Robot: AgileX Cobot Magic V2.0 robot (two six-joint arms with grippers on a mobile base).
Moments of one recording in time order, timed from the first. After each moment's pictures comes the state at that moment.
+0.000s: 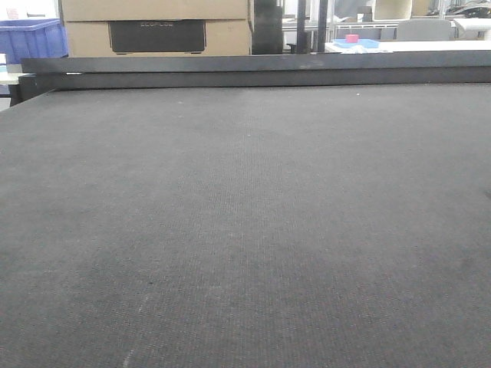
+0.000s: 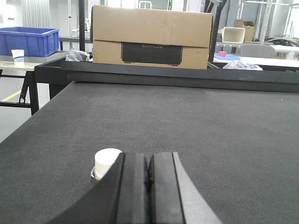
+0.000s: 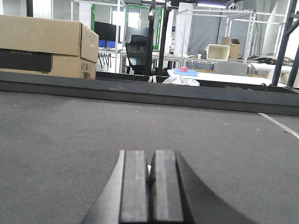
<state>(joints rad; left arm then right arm) -0.15 0.00 0.00 0.04 0.02 -0.07 0.03 0.00 0.00 0.05 -0.03 -0.08</state>
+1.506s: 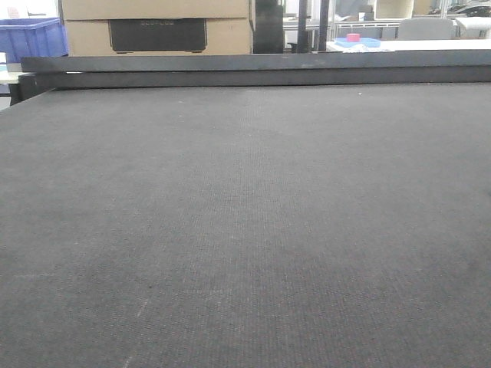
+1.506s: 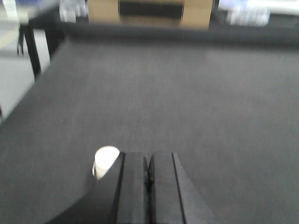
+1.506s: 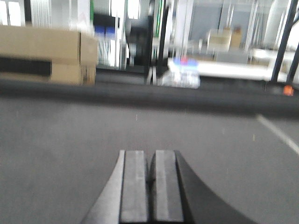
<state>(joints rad) -0.15 0.32 -0.55 0.04 0.61 -0.07 0.03 0.25 -0.43 0.06 0.29 -0.08</state>
